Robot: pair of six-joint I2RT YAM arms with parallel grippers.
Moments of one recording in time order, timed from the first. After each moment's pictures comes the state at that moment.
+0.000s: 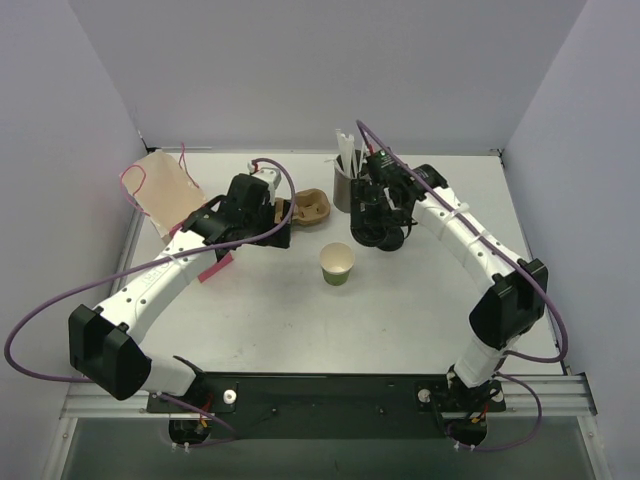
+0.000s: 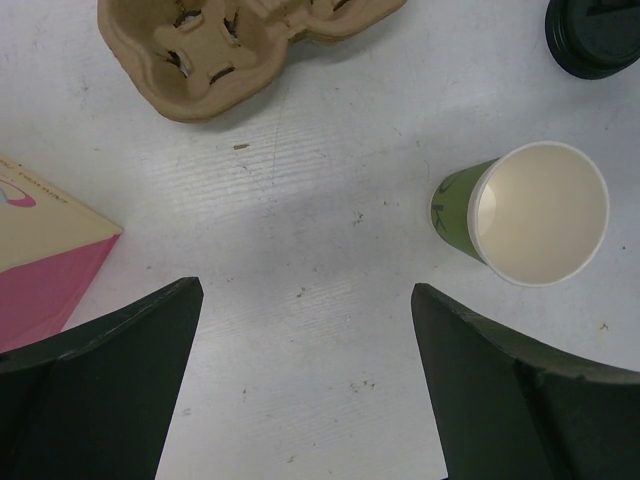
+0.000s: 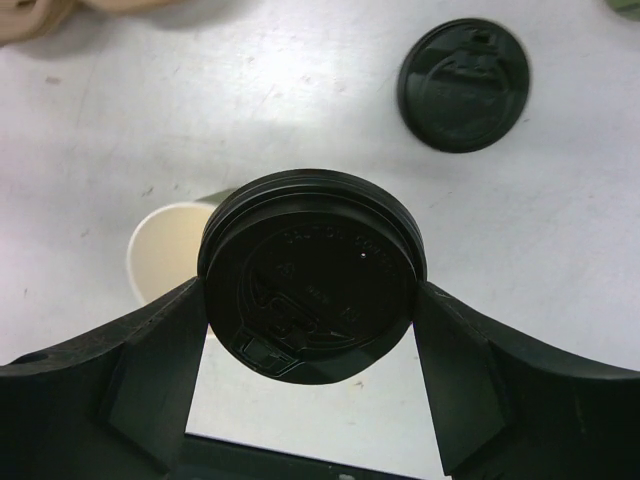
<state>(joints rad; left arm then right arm) -0.55 1.39 1.28 -0.68 -0.13 -0.31 0.51 1.70 1.63 -0.95 0.14 0.40</state>
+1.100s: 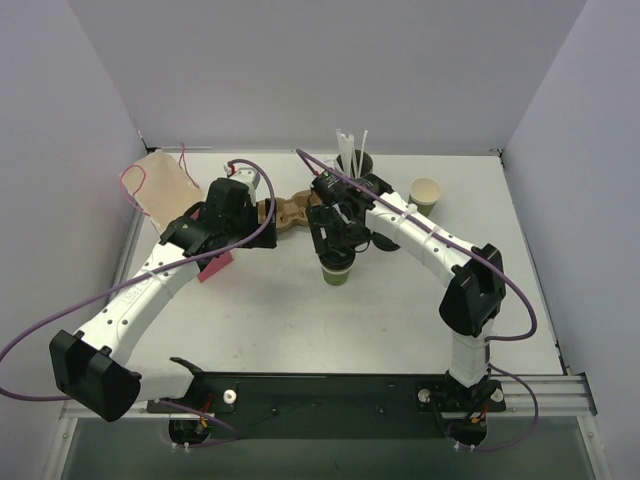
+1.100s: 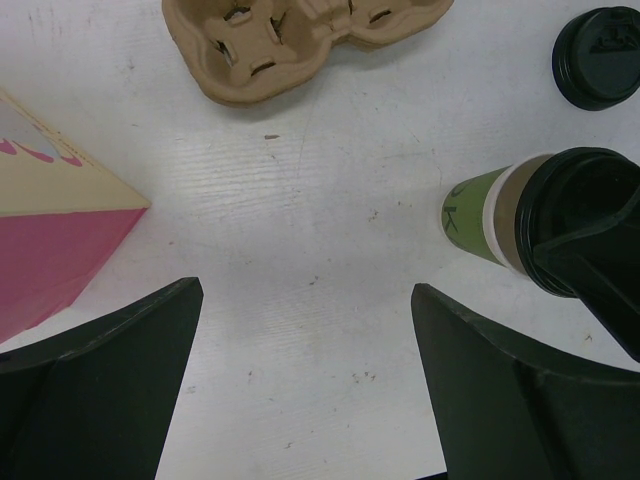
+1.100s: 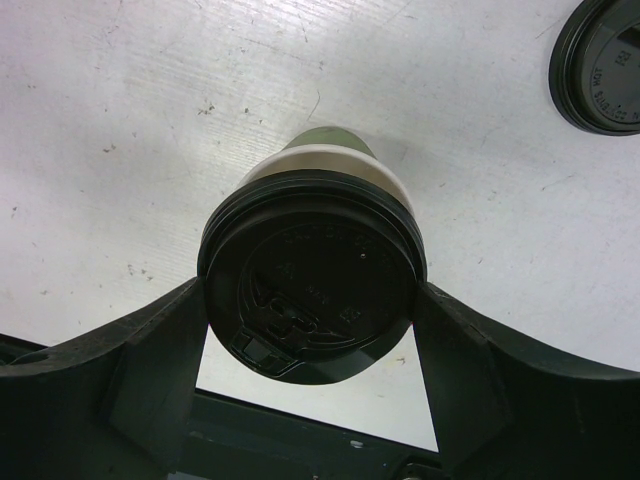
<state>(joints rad) -0.50 1.27 1.22 -0.70 -0.13 -0.36 0.75 1.88 1.78 -1.08 0.14 0.41</state>
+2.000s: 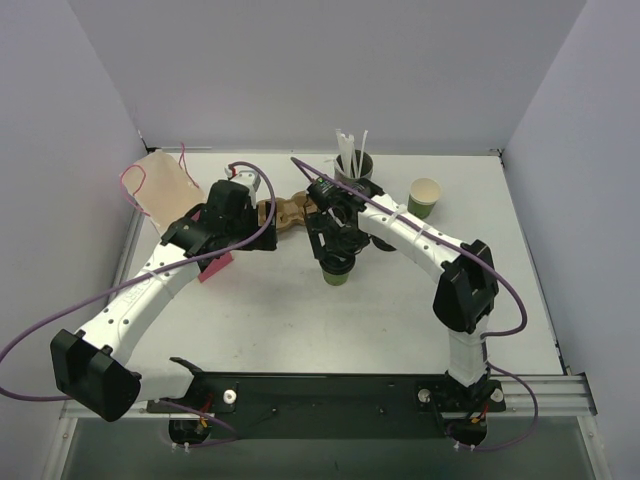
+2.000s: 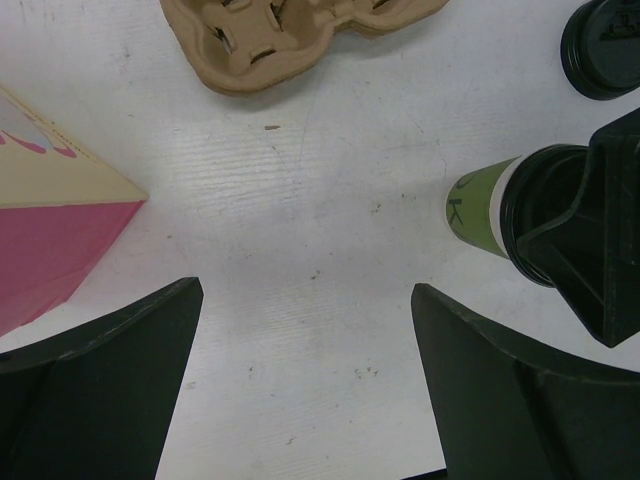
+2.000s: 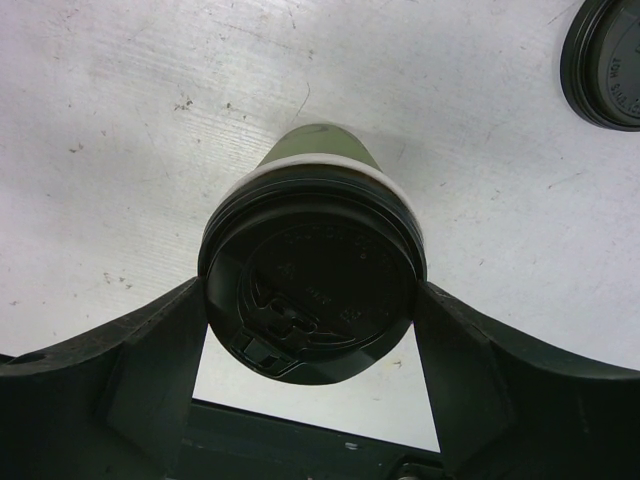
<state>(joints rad) -0.49 1.27 1.21 -0.70 -0.13 -0.36 0.76 1.92 1.76 -1.07 0.16 0.42</state>
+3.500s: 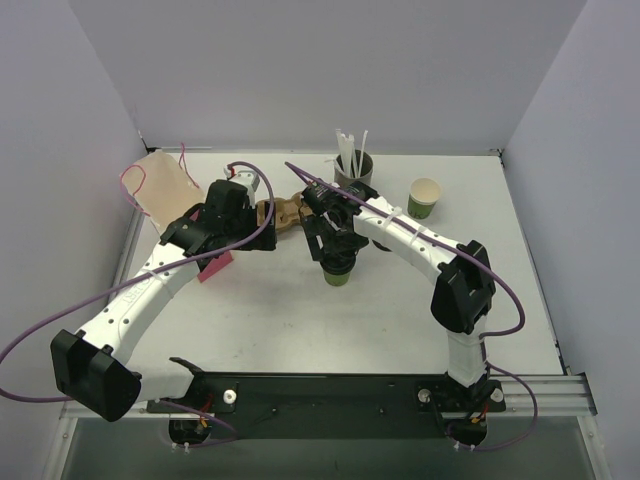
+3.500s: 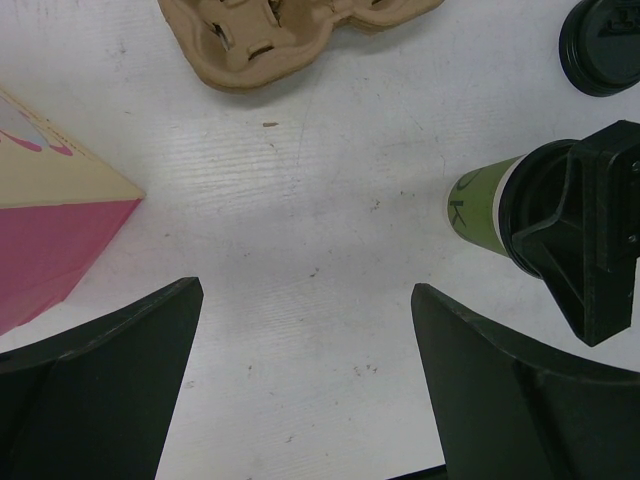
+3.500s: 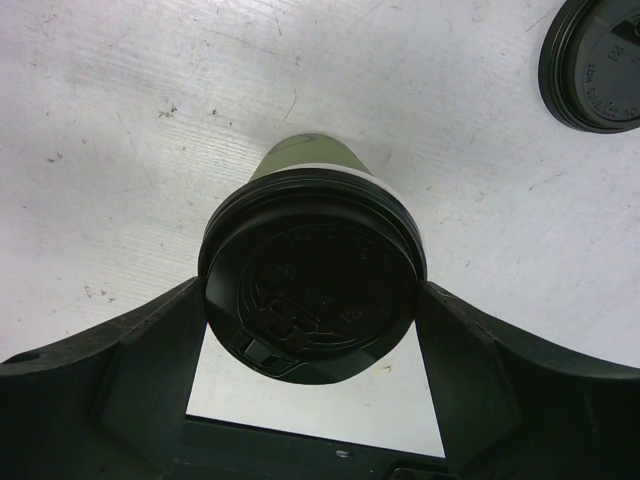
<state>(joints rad) -0.48 1.27 1.20 -0.70 -0.10 -0.36 0.79 1.94 1.76 -1.07 0.22 0.42</state>
